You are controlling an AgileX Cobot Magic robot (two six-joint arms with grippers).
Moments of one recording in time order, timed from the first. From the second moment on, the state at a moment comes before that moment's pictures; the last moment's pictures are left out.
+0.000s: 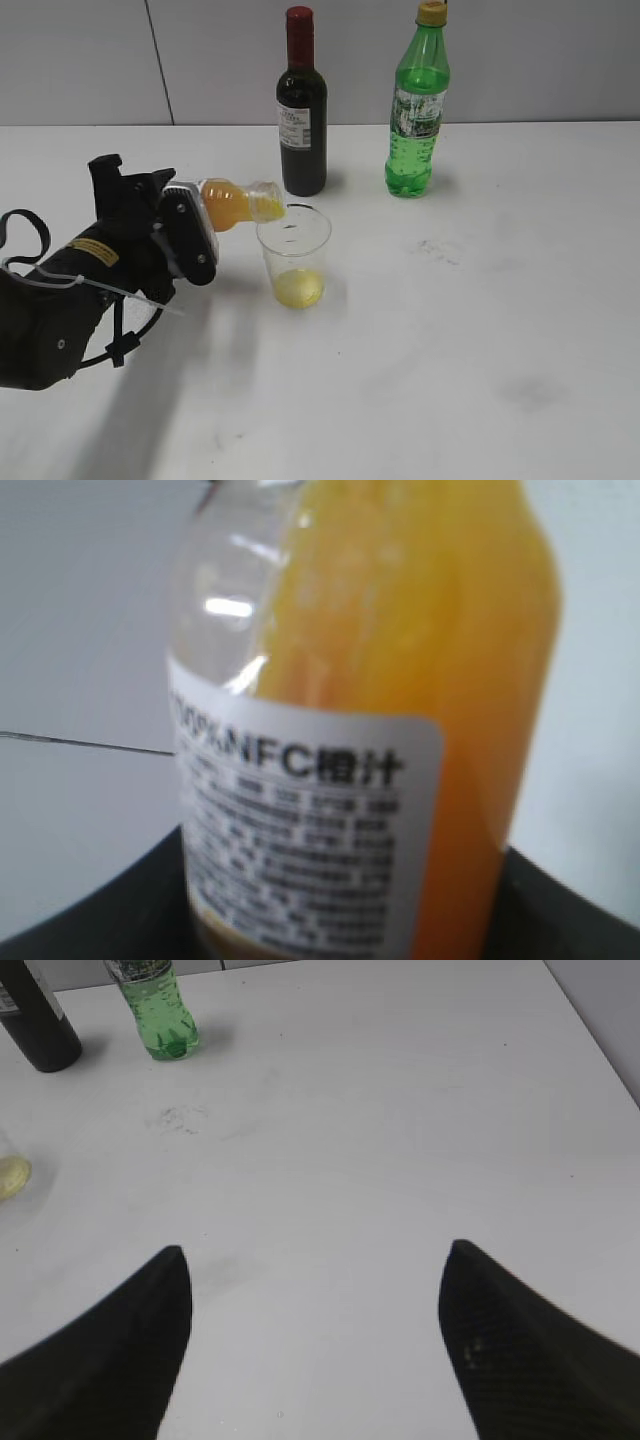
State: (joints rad) left arm -0.62 1.95 -0.57 -0.47 -1.06 1.46; right arm 0.07 -0.01 -0.50 -0.02 1.03 0.06
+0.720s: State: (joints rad) left arm -0.62 1.95 -0.61 -0.49 -1.06 1.55; right arm 0.07 -0.01 -0.50 -0.02 1.03 0.06
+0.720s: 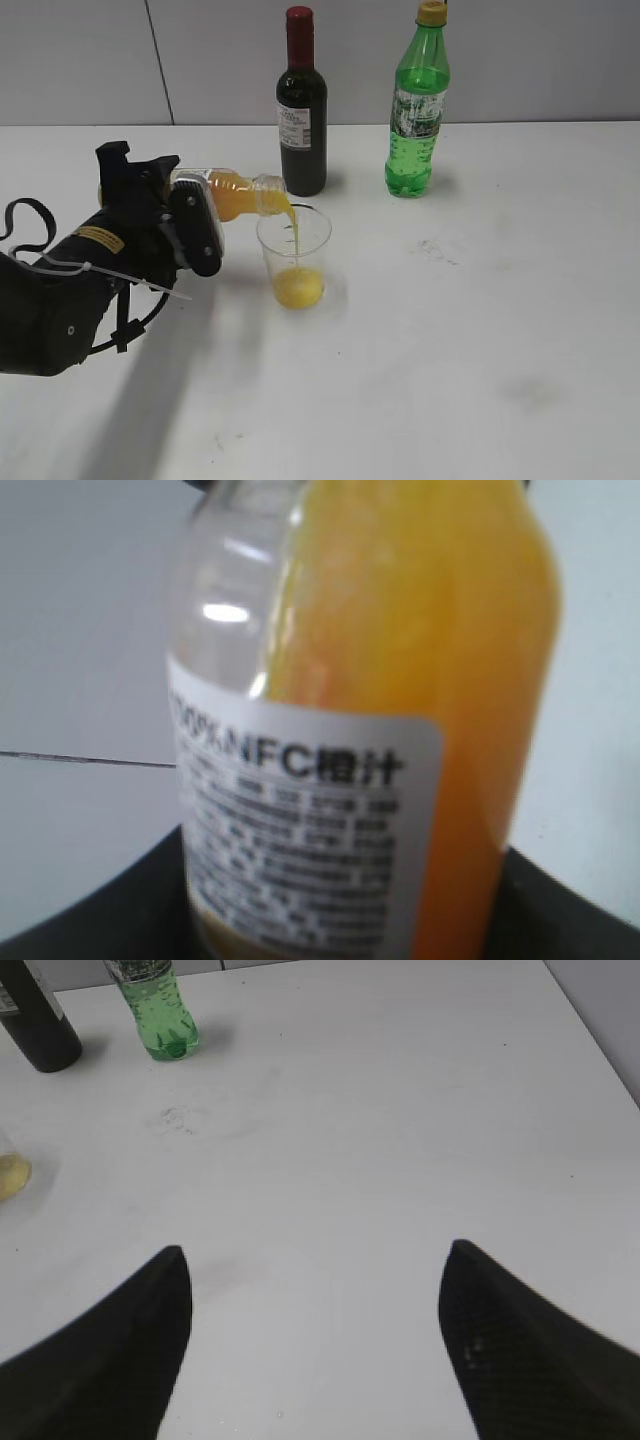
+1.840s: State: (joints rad) left arm -0.62 1.95 -0.61 -0.48 -1.12 1.58; right arm 0.07 -0.01 -0.50 -0.02 1.03 0.06
